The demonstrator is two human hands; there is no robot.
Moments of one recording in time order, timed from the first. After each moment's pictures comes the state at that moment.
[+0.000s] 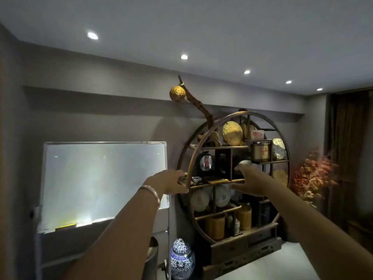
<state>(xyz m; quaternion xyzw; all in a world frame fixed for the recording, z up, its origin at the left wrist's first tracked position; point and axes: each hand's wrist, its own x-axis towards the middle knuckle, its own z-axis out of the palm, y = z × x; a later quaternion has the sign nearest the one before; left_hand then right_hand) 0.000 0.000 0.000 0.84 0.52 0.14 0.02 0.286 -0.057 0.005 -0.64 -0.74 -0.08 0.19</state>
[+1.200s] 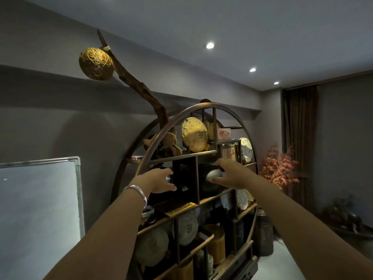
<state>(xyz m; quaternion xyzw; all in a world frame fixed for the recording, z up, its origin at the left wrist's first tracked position) 0.247 0.594 0.006 0.90 0.43 0.11 0.03 0.496 0.457 0.007 -0.68 -0.68 -0.09 0.24</state>
